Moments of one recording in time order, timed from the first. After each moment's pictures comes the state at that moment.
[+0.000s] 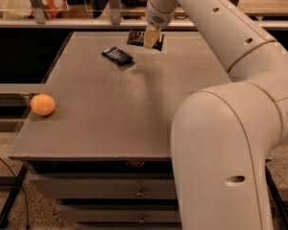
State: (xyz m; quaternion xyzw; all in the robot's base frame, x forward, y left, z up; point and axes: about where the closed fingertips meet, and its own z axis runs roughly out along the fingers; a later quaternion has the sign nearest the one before) arm 0.794 -0.051 0.900 -0.61 0.75 -0.06 0.25
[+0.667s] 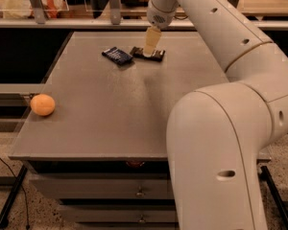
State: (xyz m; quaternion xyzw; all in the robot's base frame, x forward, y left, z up) arm 0.799 -0.057 0.899 -0.60 0.76 -0.06 0.25
